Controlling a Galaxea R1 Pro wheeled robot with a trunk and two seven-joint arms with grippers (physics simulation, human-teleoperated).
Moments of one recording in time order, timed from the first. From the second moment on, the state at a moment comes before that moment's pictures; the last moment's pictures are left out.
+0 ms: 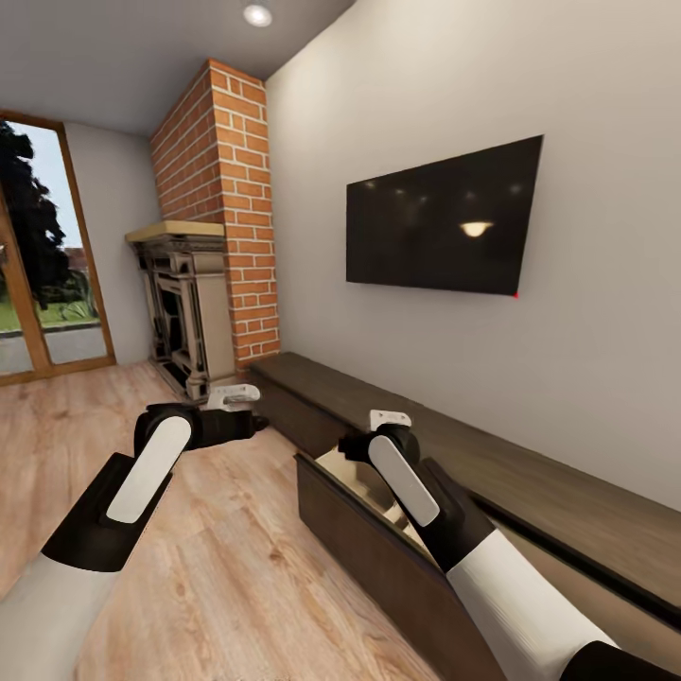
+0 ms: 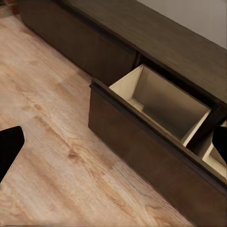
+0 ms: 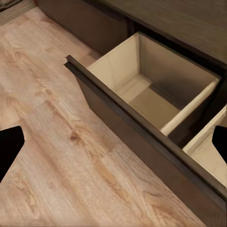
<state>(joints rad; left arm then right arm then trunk) -0.72 0.20 -0.30 -1.51 0.97 1.05 0.62 -0.79 0.13 0.53 -1.14 -0.93 0.76 -0.83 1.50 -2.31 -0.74</state>
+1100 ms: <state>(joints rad) -0.72 0.20 -0.30 -1.51 0.96 1.05 0.62 -0.79 0.13 0.54 -1.14 -0.93 0.76 -0.83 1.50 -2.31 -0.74</state>
